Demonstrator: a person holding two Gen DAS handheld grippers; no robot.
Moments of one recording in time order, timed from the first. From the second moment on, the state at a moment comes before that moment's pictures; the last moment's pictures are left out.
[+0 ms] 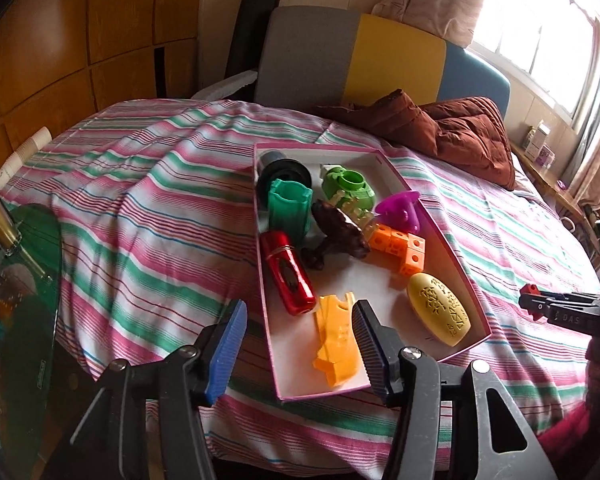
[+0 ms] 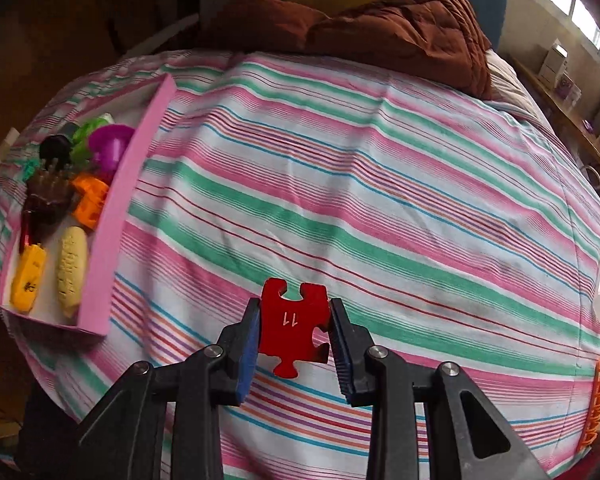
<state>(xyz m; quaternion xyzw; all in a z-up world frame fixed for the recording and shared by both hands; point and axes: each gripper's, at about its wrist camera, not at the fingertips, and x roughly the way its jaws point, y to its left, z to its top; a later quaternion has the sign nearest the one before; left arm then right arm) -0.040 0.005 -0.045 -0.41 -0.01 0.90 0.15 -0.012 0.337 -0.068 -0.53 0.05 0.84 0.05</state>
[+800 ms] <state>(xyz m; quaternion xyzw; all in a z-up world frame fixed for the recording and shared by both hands) -0.046 -0.024 -0.054 -0.42 -0.01 0.90 0.11 -0.100 0.142 -0.087 -0.52 -0.05 0.84 -0.15</state>
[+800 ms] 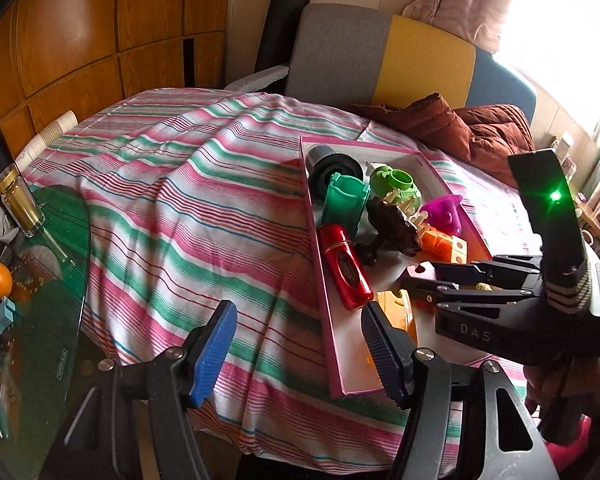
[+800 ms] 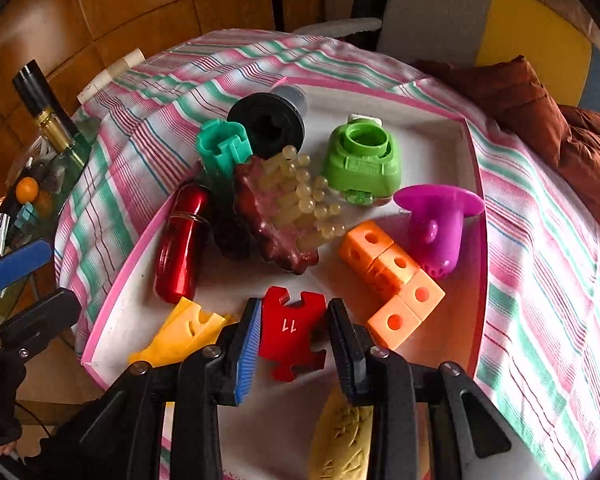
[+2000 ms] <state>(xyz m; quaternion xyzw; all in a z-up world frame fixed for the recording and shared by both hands) -0.005 0.018 -0.006 -0.33 0.06 0.94 0.03 0.000 0.188 -0.014 -0.37 0.01 0.93 0.01</state>
